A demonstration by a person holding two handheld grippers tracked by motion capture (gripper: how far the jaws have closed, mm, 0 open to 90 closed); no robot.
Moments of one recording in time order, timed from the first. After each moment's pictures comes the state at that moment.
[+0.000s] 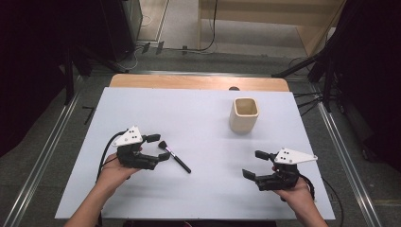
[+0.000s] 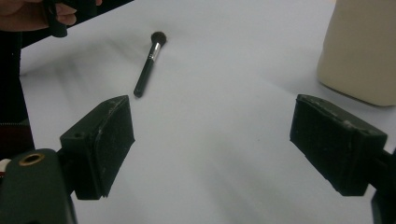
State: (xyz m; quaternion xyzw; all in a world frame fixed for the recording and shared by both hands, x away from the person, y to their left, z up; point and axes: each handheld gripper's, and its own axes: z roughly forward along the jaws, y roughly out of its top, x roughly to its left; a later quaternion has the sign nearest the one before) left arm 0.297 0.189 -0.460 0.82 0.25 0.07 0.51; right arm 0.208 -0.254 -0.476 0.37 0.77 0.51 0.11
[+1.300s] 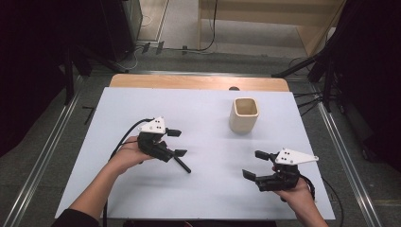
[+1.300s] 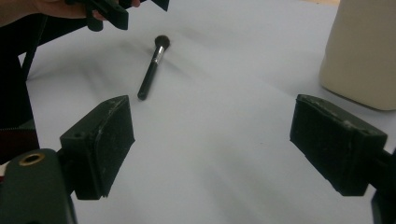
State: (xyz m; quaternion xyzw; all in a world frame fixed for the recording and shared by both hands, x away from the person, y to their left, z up) left arm 0.341 0.143 -0.458 0.87 0.13 0.01 0.48; right arm 0.206 -0.254 -0.474 0.37 0.77 0.51 0.11
